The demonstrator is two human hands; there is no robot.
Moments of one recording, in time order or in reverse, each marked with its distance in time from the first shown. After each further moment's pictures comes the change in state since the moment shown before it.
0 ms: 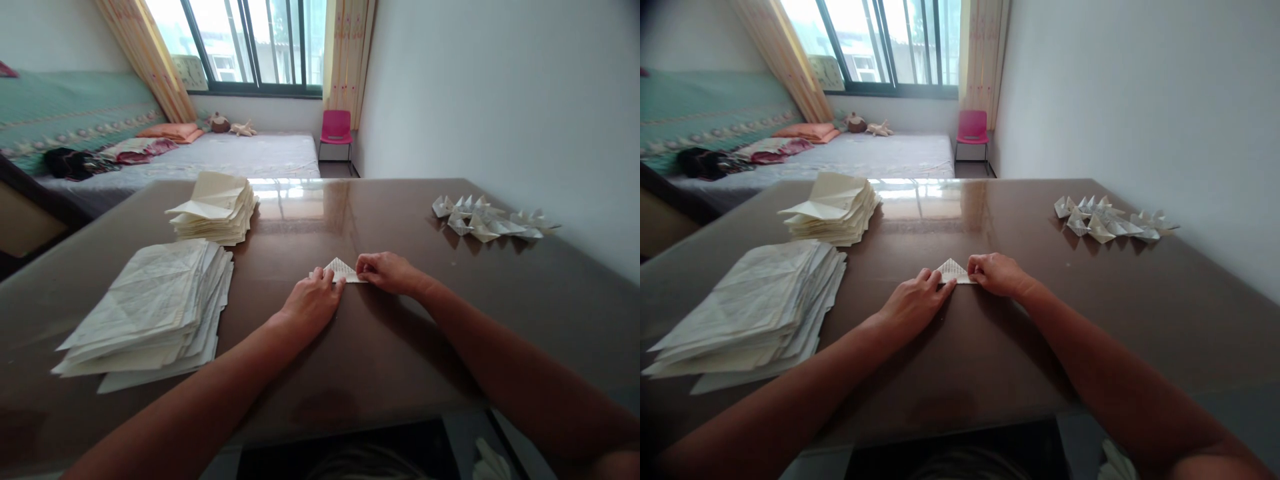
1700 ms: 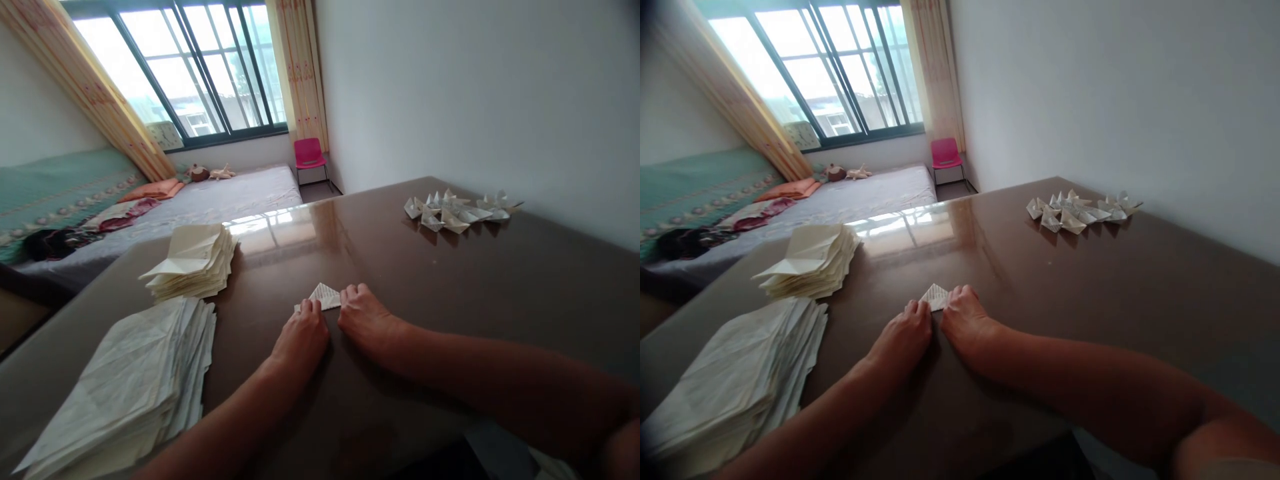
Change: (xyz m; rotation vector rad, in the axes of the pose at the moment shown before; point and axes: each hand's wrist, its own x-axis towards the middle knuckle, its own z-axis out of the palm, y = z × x) left_hand 0.009 0.008 0.003 0.207 -0.113 0.019; right_hand -0.028 -0.077 0.010 -0.557 -0.029 -0.065
